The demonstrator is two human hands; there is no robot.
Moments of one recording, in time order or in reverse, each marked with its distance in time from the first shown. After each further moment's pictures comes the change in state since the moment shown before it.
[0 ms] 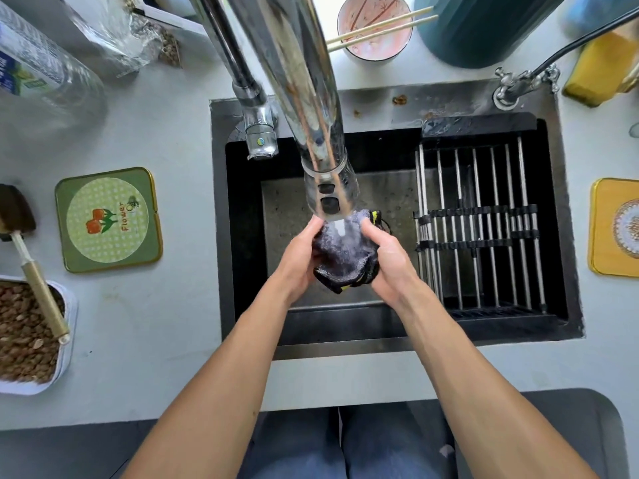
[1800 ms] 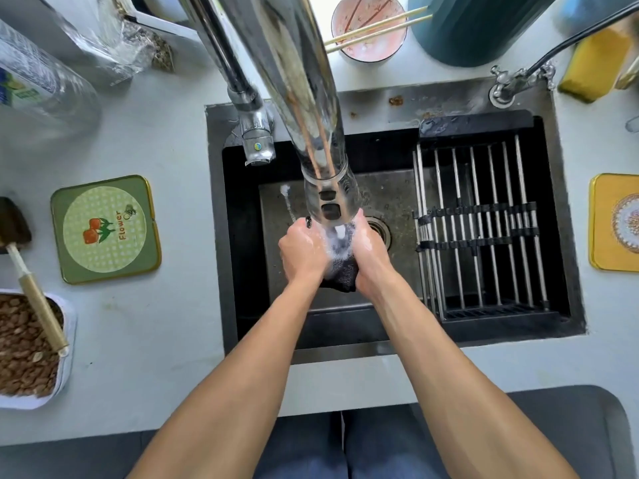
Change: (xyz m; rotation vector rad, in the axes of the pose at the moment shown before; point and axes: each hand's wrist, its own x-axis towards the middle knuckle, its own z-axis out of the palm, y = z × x) left_hand -0.001 0.015 0.023 0.623 0.605 0.176; right_hand 0.015 -0.002 0.044 -0.118 0.338 0.115
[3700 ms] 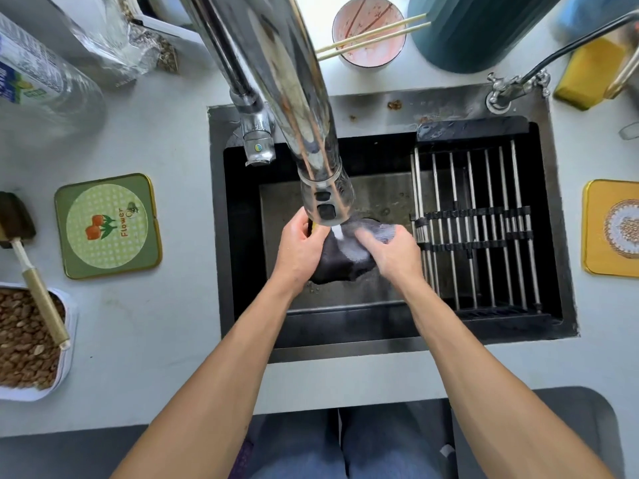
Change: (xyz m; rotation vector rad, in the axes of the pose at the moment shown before) left_hand 0.006 -0.013 -0.014 -0.402 -0.353 0.204; right_hand 0.009 -0.008 -0.064 -0.764 0.252 -0.333
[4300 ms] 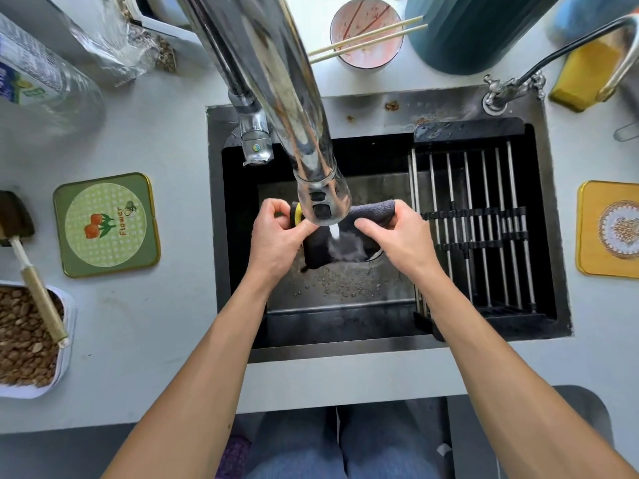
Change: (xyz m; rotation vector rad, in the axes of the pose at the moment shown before) left_hand -0.001 0.017 -0.031 0.087 0.084 0.016; right_hand -0.007 -0.025 -0.037 -0.007 -0.036 -0.356
